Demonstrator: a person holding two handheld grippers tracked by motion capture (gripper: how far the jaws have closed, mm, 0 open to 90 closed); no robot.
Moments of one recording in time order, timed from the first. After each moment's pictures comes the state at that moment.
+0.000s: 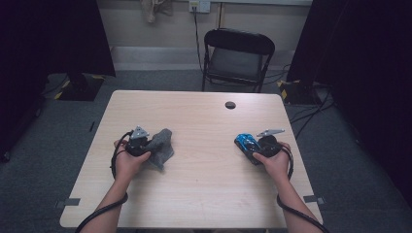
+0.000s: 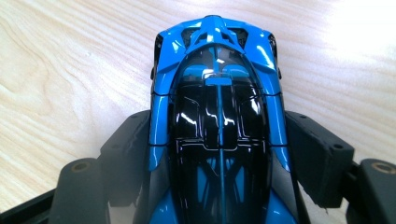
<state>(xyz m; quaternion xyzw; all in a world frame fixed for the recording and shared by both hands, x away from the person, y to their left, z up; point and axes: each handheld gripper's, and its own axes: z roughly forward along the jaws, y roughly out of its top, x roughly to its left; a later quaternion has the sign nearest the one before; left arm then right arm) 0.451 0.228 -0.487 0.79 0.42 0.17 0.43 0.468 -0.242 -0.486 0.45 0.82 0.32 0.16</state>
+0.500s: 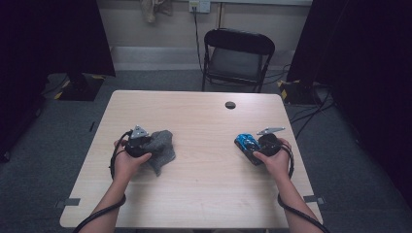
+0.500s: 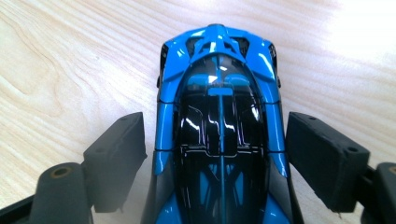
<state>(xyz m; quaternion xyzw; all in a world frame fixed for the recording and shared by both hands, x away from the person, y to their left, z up) 0.448 0.227 -0.478 0.79 0.43 0.19 0.41 0.469 -0.242 -0.477 0.45 0.82 0.32 0.15</state>
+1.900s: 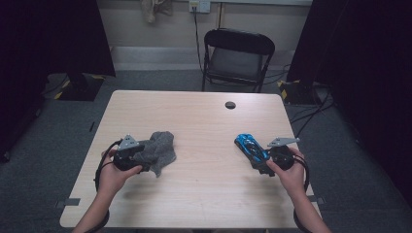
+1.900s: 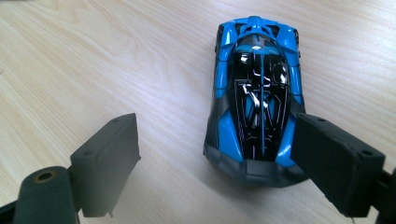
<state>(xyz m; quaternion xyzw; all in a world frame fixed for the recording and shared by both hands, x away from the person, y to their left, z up) 0.393 0.244 -0.459 0.79 0.40 0.16 0.43 0.411 -0.262 -0.452 0.41 0.83 0.35 0.14</state>
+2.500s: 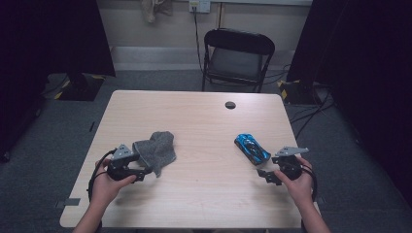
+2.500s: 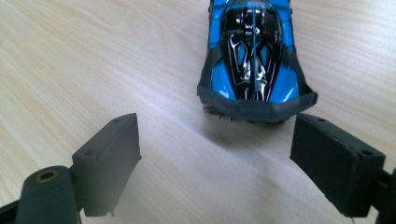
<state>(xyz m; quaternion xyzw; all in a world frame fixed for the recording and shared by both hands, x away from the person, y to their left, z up) 0.372 0.260 -0.473 0.80 0.41 0.15 0.42 0.387 -0.284 -0.466 0.41 0.83 0.35 0.14</state>
